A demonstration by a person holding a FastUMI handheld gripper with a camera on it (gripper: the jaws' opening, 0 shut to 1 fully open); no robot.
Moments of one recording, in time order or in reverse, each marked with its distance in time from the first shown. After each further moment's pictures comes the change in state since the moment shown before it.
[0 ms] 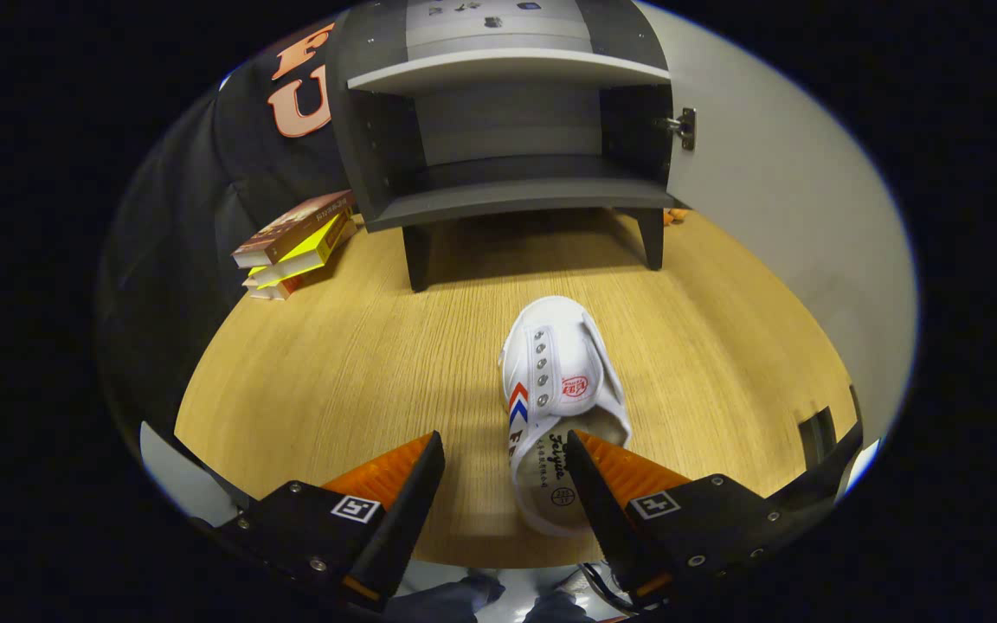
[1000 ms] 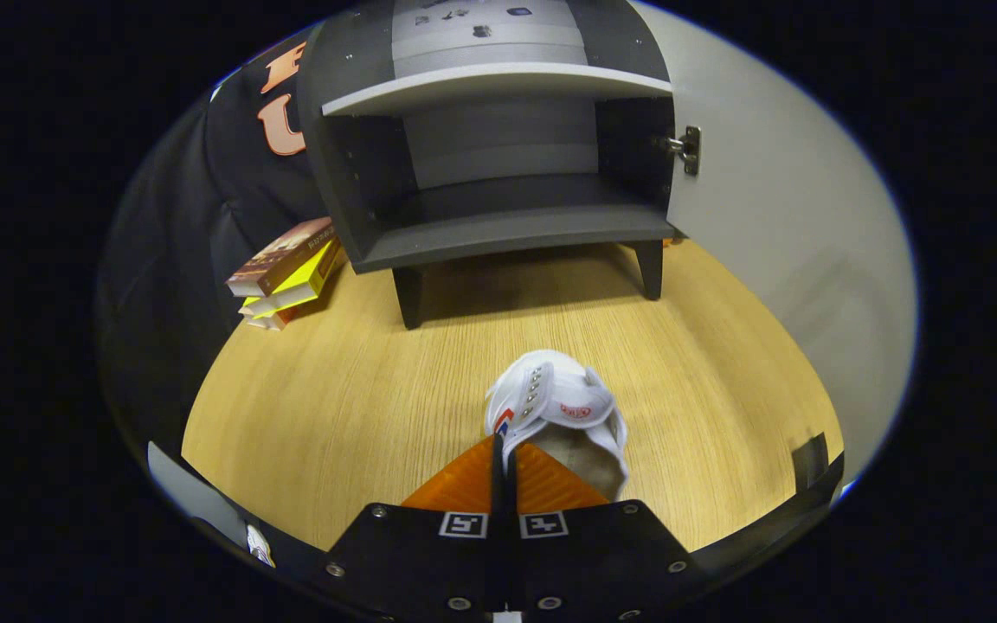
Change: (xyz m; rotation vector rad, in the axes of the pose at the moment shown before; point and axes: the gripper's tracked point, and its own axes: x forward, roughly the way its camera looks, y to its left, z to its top) arm -0.013 -0.008 0.067 0.011 -0.092 0.013
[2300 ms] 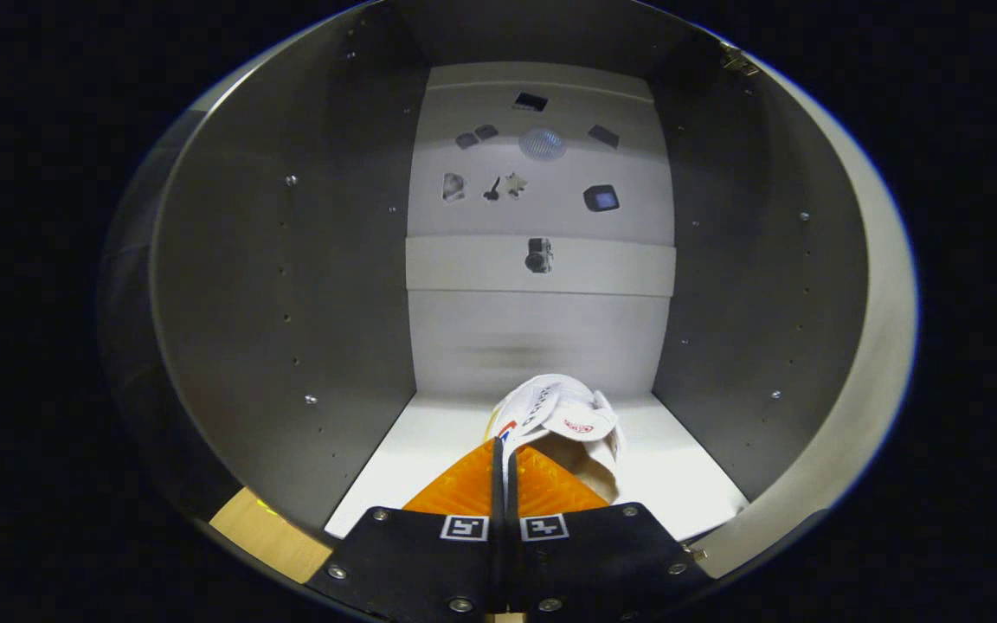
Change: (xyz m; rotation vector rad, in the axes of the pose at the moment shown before) arm 0.003 0.044 0.414 -0.141 -0.495 0.010
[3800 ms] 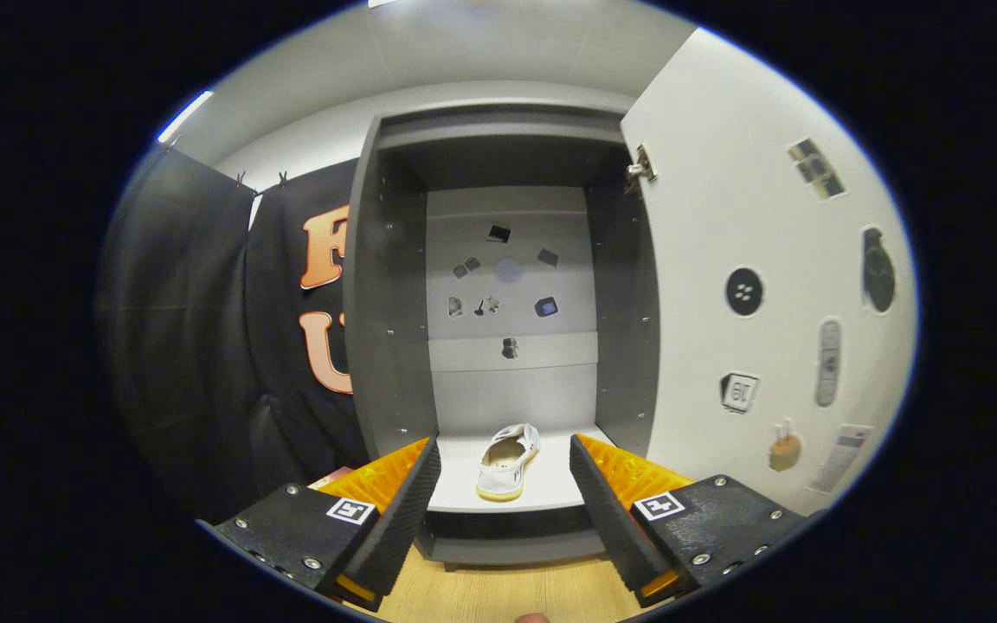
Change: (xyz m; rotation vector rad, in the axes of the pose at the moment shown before) arm -0.300 -0.033 0.057 0.091 -0.257 -0.041
